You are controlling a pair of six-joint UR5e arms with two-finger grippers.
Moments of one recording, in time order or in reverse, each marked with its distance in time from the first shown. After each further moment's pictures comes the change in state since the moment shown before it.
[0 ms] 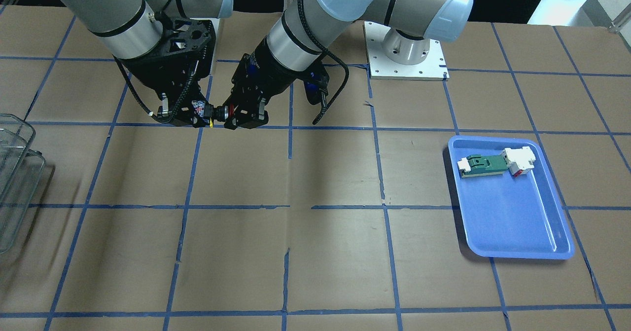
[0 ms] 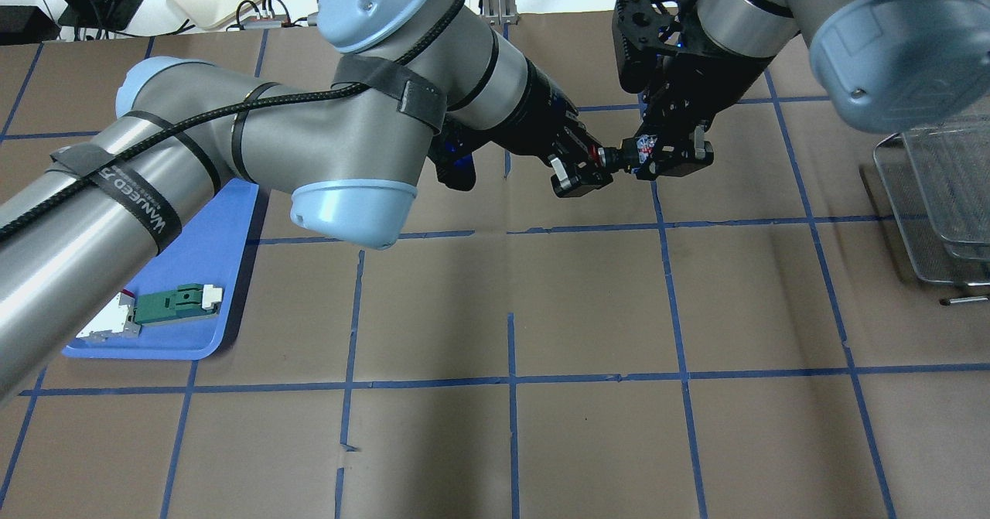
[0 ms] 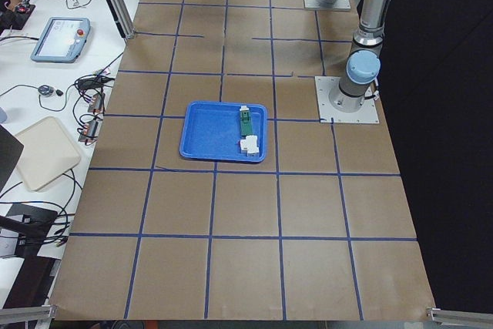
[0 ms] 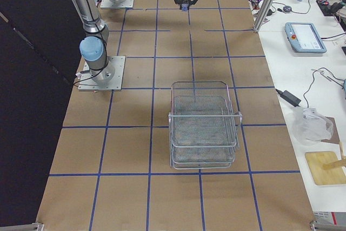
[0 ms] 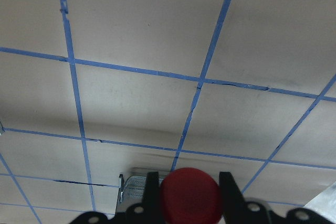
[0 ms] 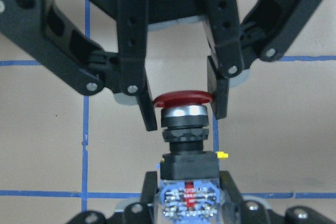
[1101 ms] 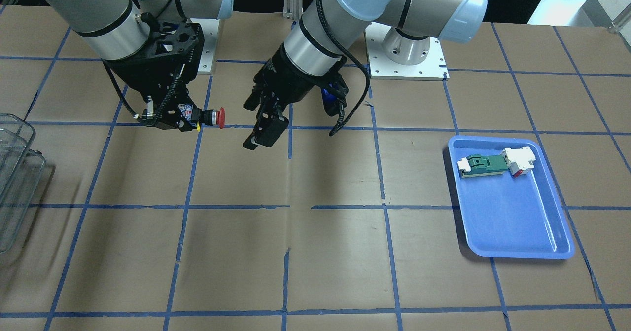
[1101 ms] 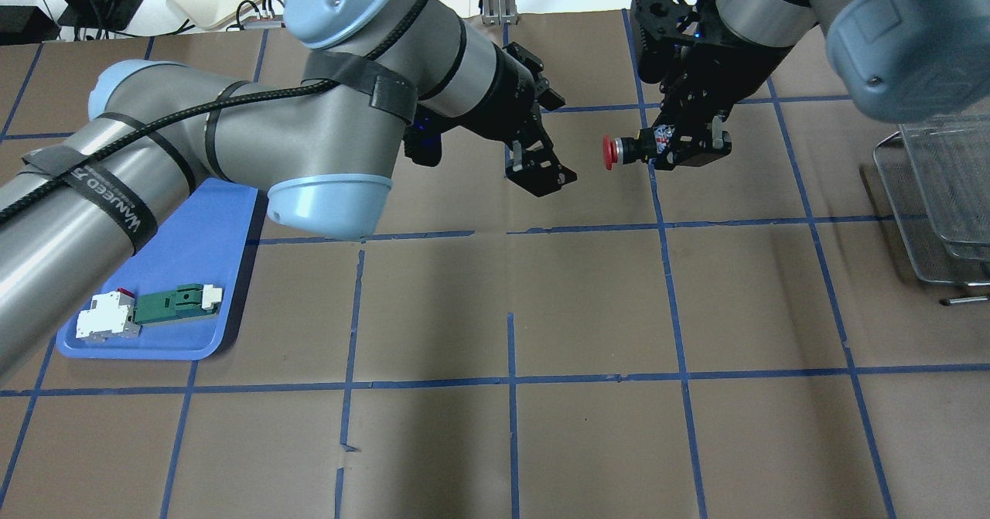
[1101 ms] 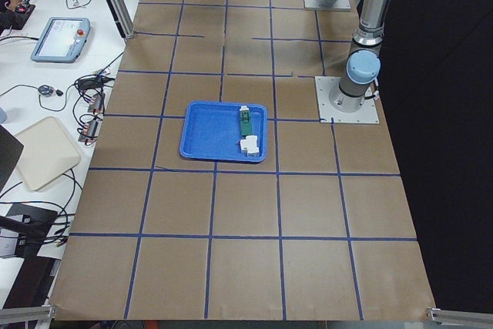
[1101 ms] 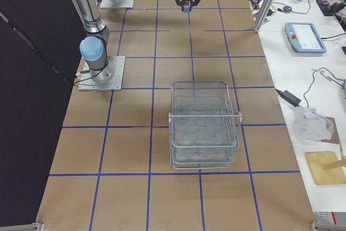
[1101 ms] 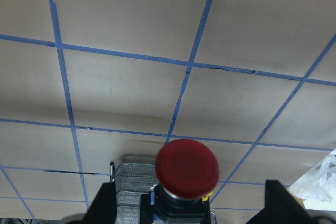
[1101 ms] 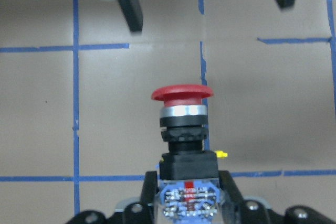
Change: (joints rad) left arm 0.078 0.014 -0.025 0.035 0.059 0.263; right arm -0.059 0.004 -0.010 -0.006 -0.033 -0.016
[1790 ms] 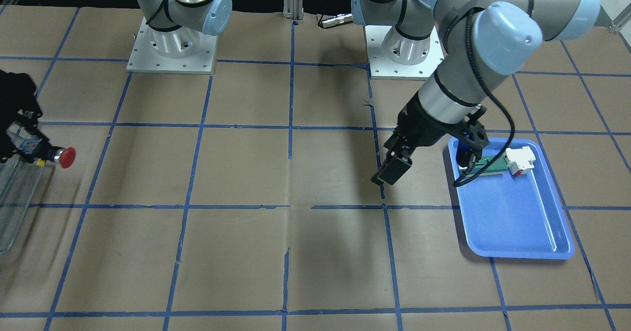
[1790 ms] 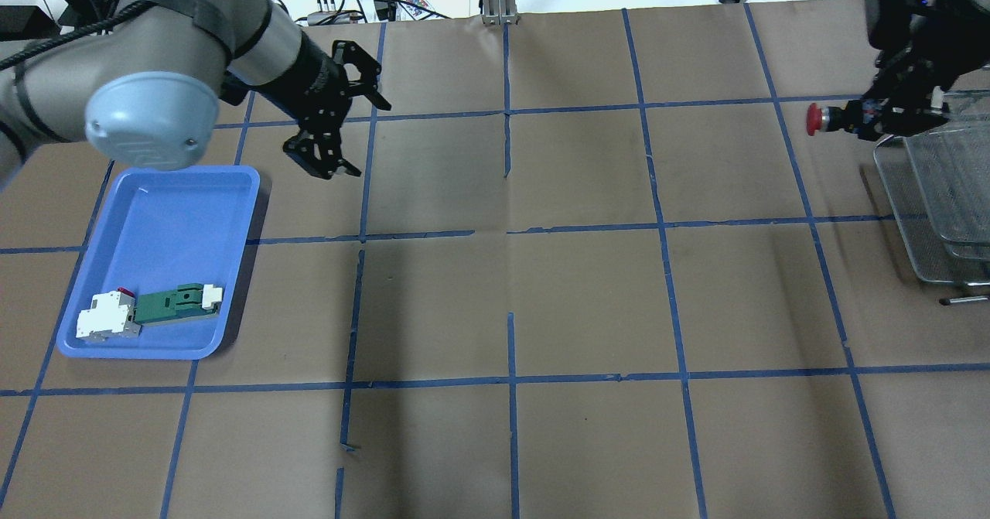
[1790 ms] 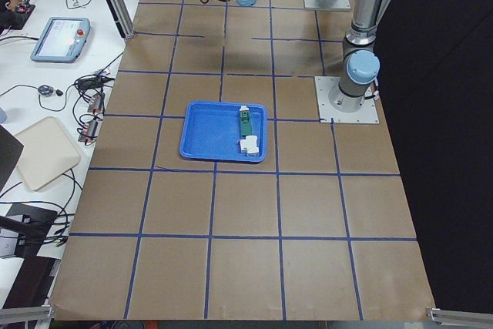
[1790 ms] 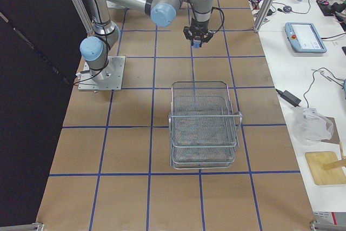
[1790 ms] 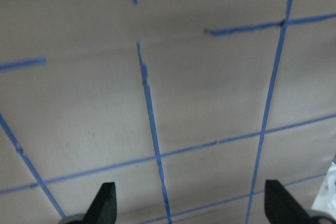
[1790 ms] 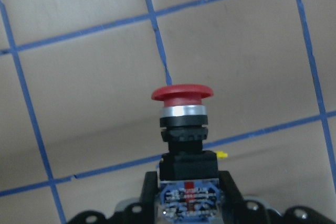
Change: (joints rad) left arm 0.330 0.037 0.029 -0.380 0.221 0.925; right arm -0.417 0.087 -0.007 -0.108 -0.142 -0.216
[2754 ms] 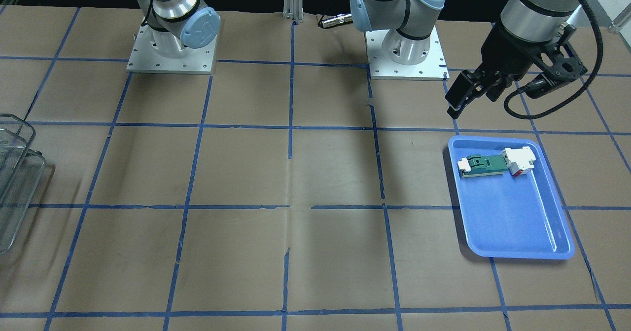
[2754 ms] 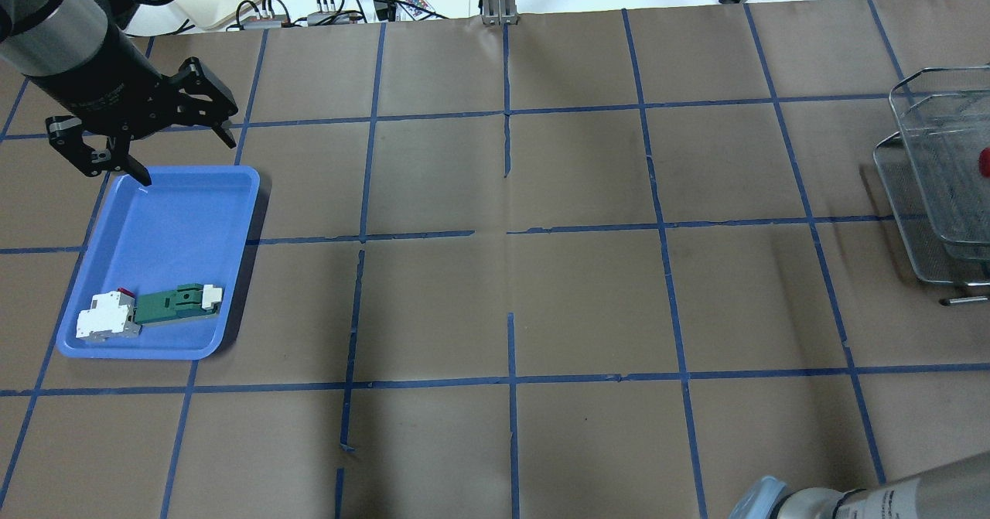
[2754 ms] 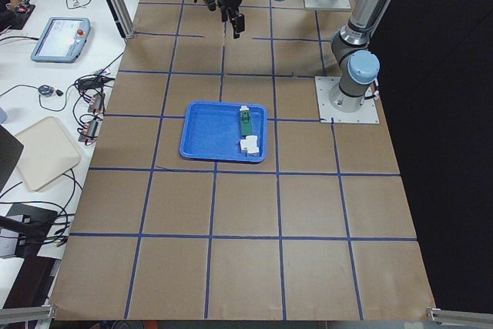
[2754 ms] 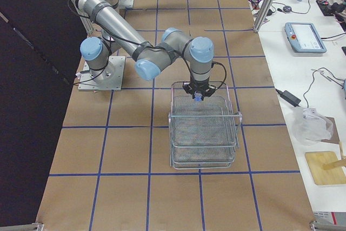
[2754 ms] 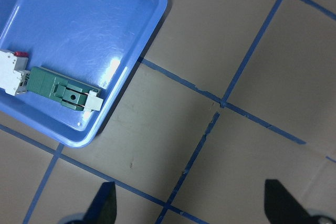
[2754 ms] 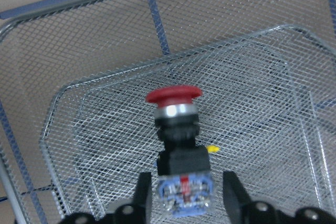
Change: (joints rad) left arm 0.121 0.207 0.025 -0.245 0.273 0.769; right arm -0.331 0.136 0.000 -0.161 -0.013 -0.306
